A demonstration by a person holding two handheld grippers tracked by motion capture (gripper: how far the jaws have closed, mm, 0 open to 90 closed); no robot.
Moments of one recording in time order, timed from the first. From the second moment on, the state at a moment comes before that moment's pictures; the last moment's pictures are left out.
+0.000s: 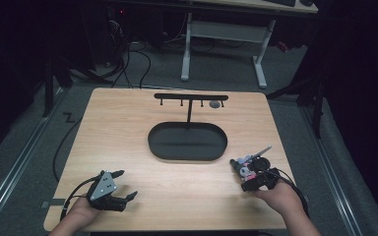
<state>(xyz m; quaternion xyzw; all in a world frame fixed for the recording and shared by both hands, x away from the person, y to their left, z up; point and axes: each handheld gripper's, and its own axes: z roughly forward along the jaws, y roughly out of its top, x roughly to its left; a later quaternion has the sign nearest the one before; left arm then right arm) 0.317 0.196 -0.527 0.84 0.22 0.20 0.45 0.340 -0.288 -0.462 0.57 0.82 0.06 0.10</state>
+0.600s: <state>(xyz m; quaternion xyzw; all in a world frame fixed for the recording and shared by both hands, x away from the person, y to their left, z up) 0.318 0.196 -0.527 0.84 0.23 0.20 0.45 0.341 -0.291 -0.478 0.57 0.81 0.08 0.09</state>
